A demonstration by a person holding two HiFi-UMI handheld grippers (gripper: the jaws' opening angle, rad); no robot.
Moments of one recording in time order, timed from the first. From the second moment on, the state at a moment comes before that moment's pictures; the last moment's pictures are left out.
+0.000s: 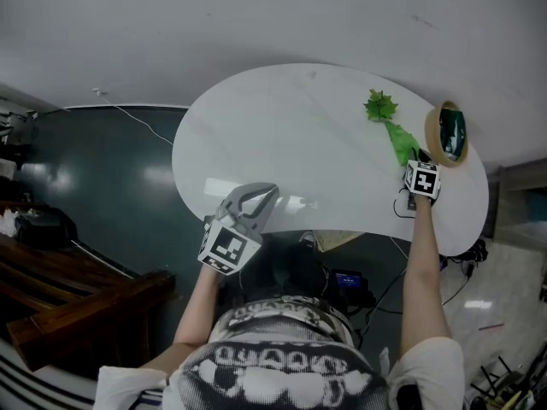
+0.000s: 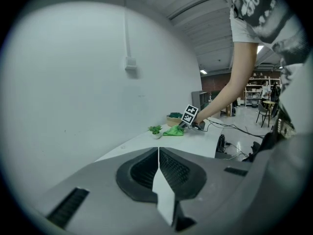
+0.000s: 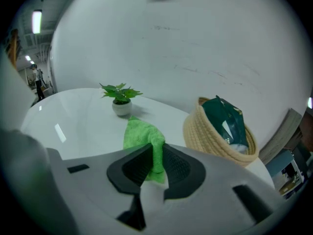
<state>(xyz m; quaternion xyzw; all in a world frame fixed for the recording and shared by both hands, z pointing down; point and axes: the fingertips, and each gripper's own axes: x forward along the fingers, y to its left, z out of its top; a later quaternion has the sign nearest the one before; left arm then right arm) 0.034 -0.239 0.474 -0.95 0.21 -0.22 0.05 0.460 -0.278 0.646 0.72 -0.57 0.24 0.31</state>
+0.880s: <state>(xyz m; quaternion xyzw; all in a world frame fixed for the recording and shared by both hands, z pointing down) -0.078 -0.275 0.481 -0.94 0.25 -0.24 0.05 0.154 -0.371 0.554 0.61 -0.75 0.14 0.20</state>
